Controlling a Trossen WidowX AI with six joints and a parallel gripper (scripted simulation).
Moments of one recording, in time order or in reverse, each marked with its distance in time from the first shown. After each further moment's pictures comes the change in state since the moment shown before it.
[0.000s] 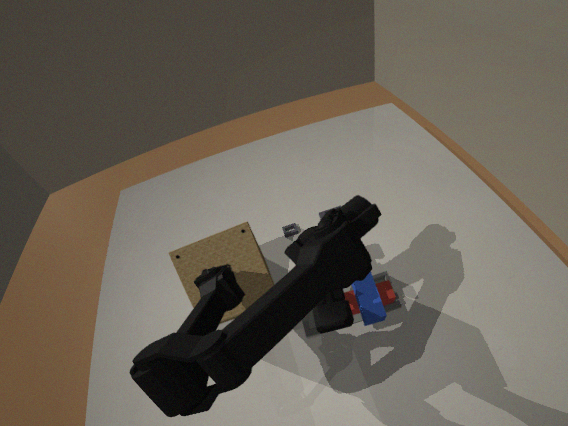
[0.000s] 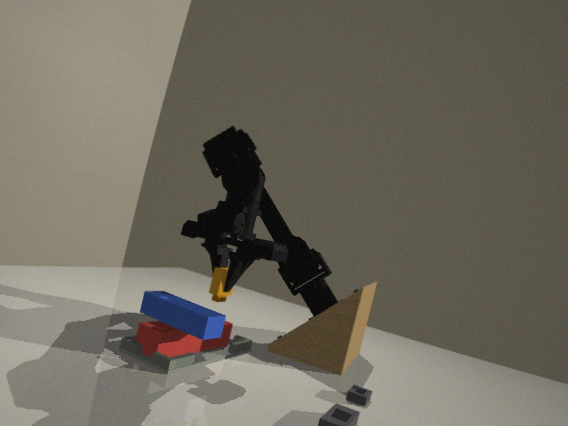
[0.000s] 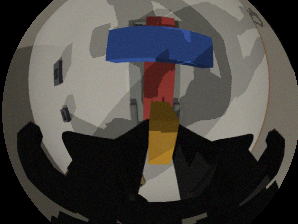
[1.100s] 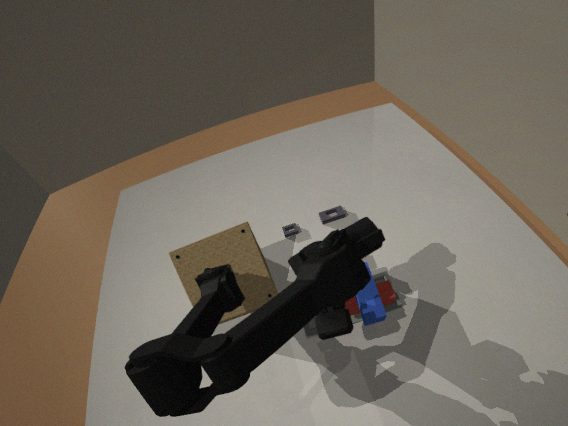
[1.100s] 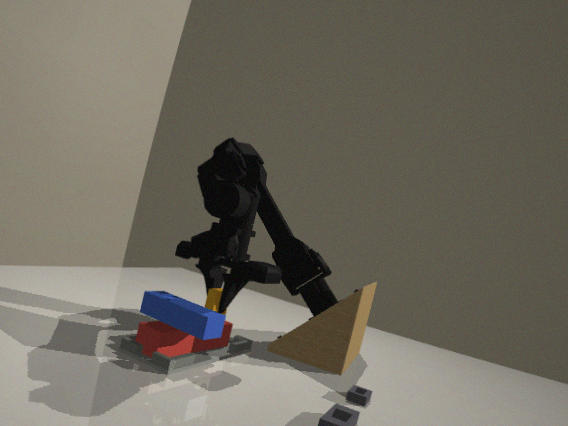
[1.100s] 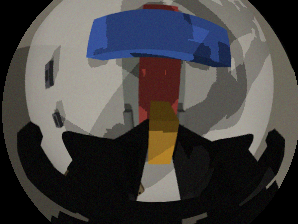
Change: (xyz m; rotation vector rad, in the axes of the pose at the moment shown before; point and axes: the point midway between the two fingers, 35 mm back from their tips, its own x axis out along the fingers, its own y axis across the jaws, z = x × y) arm 0.037 -0.002 0.000 0.000 0.000 -0.002
